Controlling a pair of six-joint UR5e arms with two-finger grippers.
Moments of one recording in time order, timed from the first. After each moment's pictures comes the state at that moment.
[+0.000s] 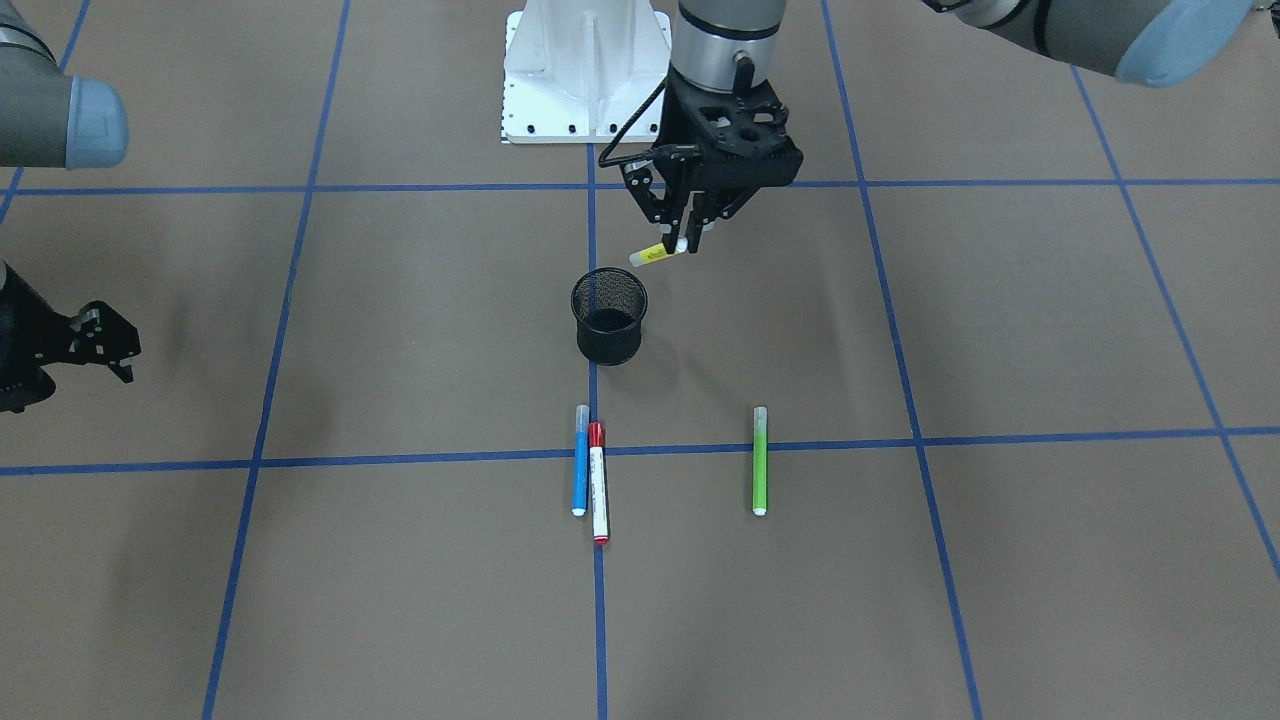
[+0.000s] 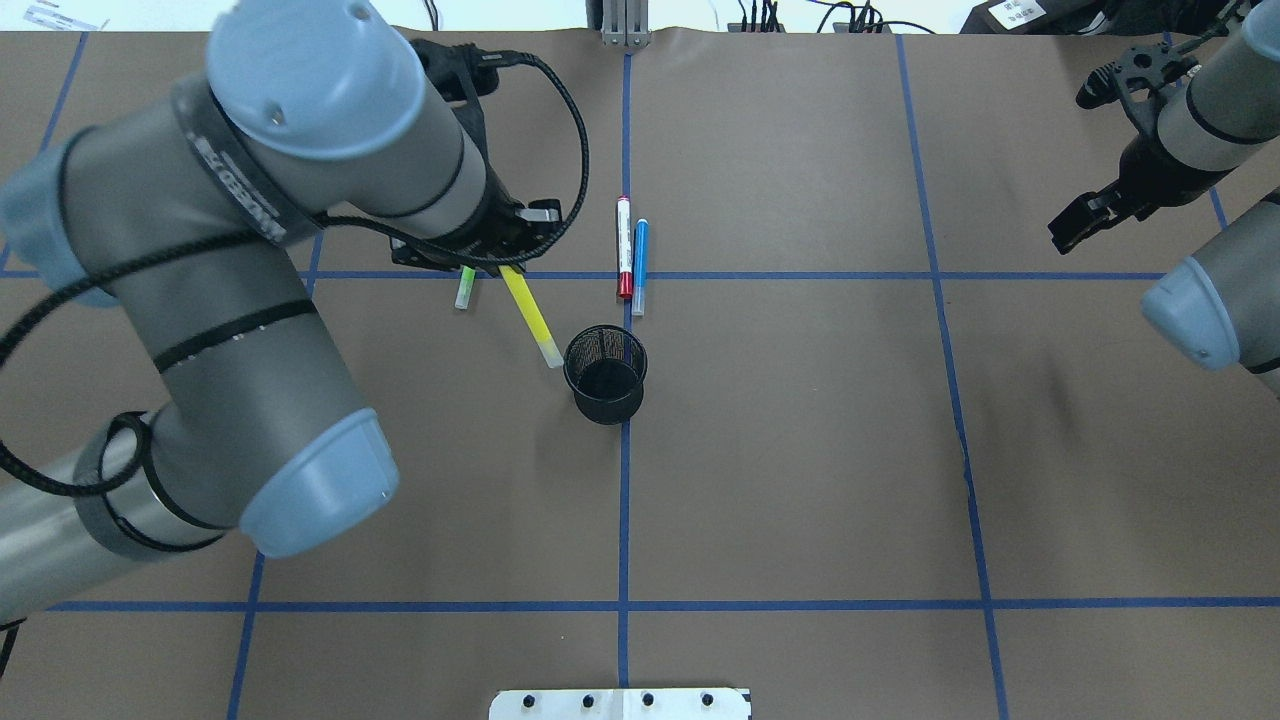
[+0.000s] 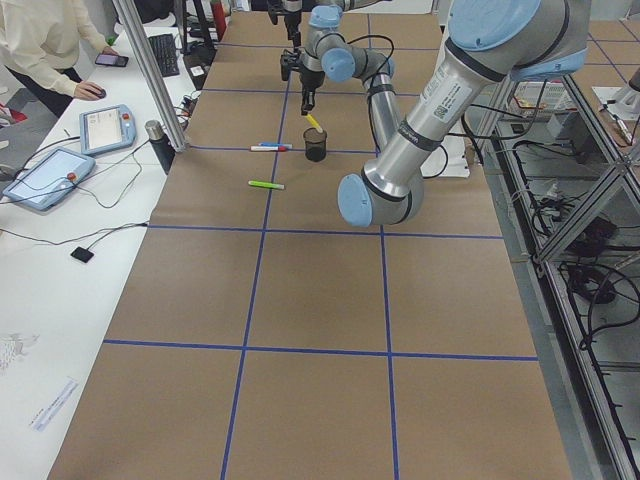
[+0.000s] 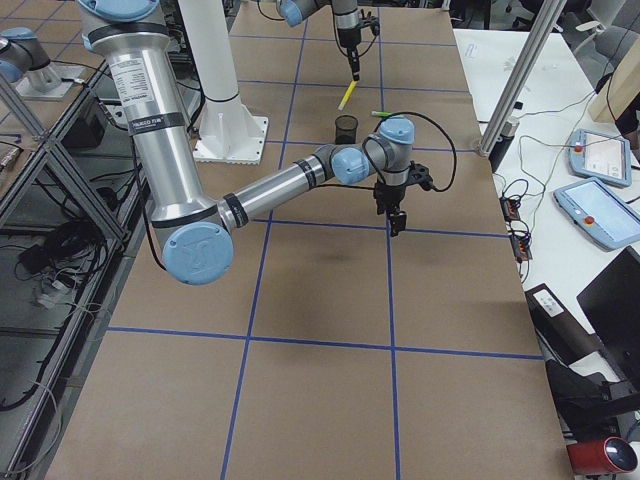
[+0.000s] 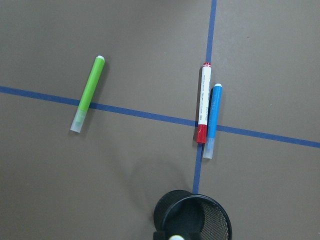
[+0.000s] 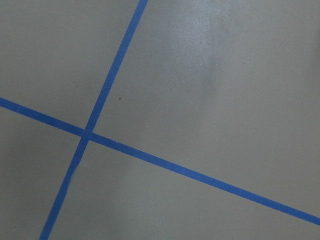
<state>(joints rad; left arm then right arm) -0.69 -2.34 -1.95 -1.29 -1.87 -1.23 1.08 -1.31 1.76 -1.61 2.10 0.26</state>
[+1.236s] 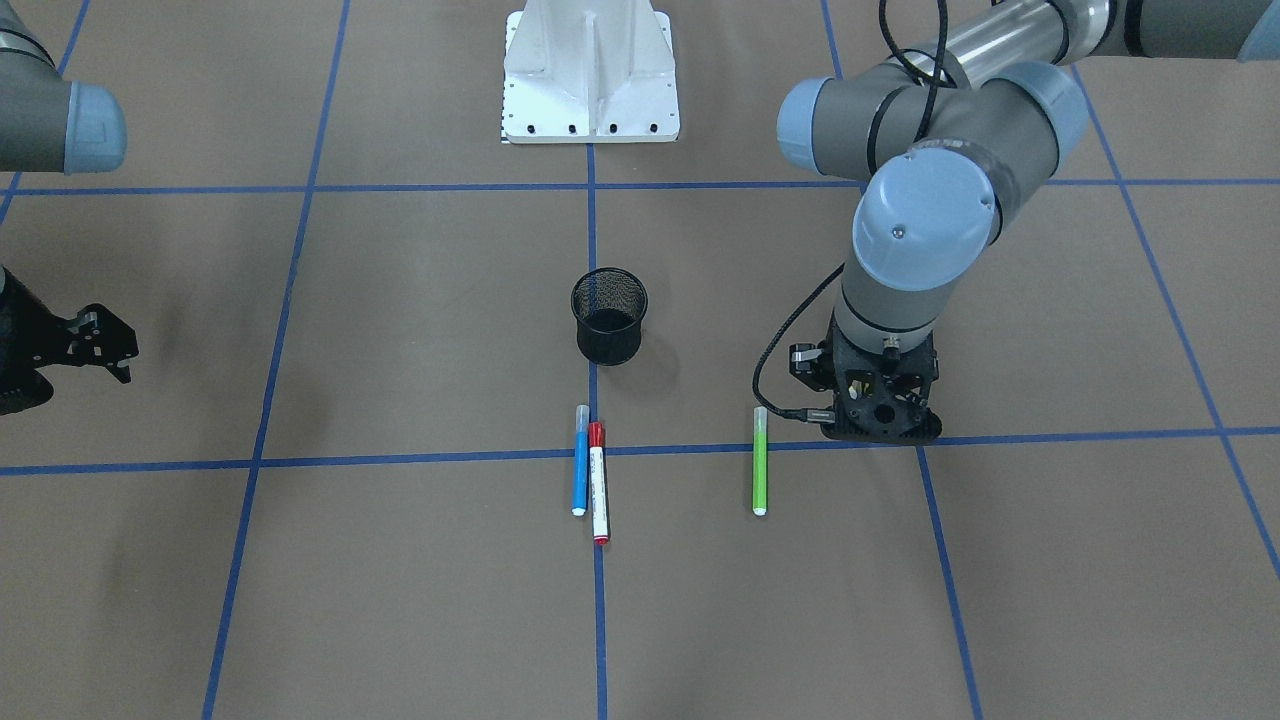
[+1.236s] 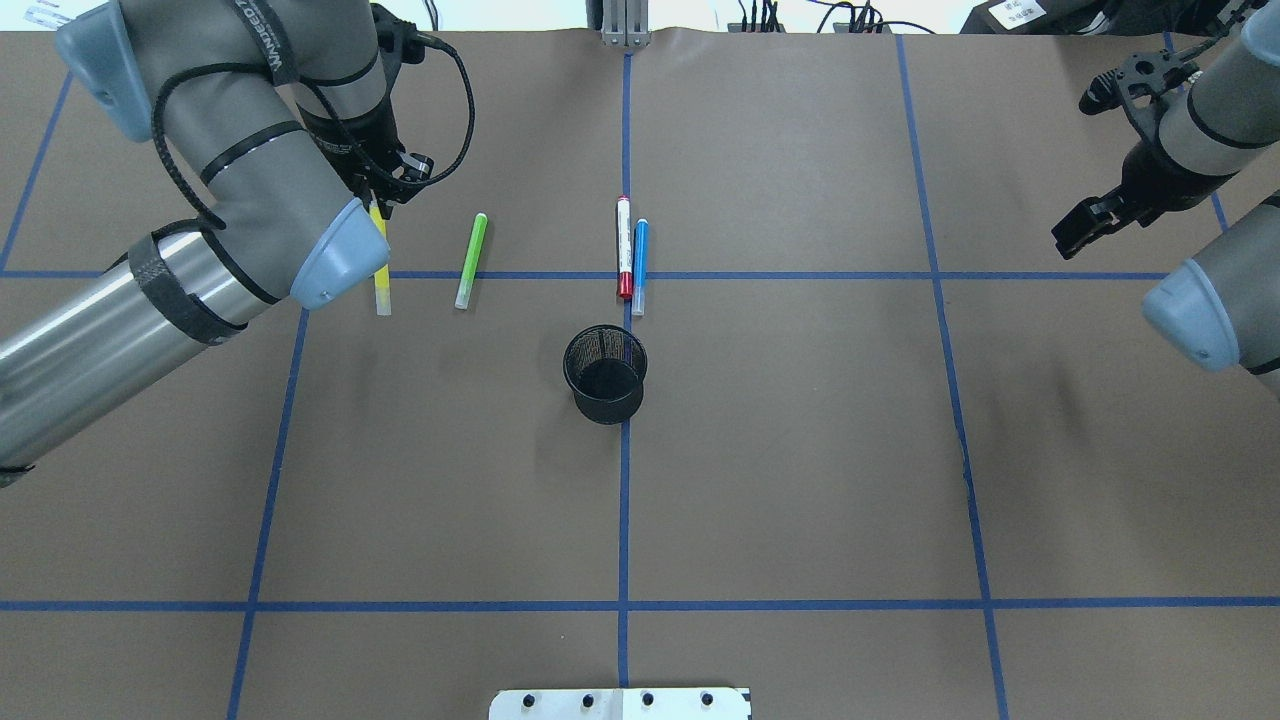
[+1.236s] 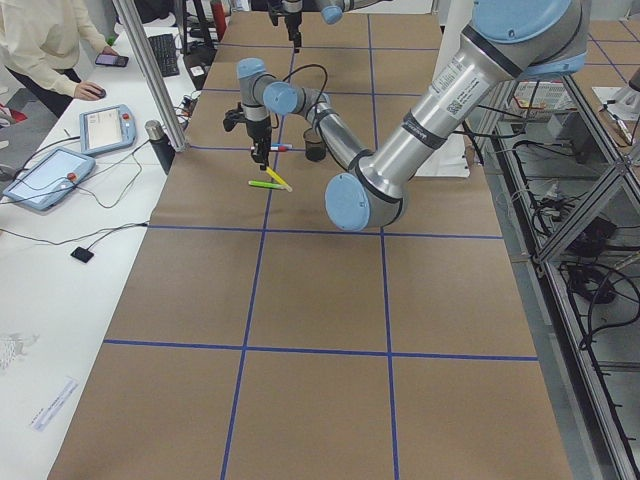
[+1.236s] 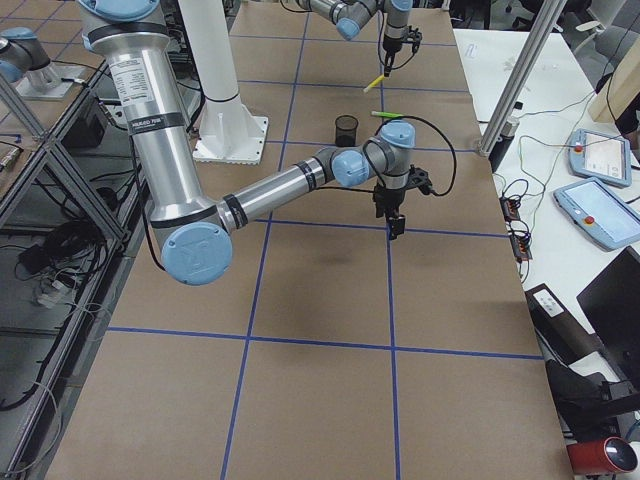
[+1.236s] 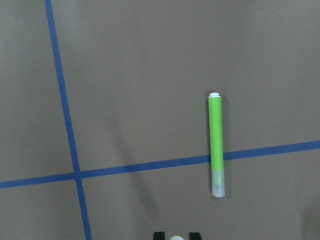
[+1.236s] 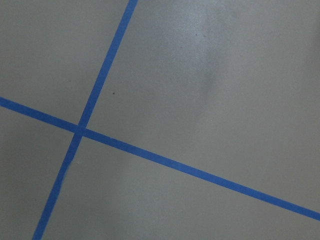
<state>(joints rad) -0.88 -2.35 -1.48 -1.32 -2.04 -0.65 1.08 -1.31 1.75 -1.61 2.10 0.26</state>
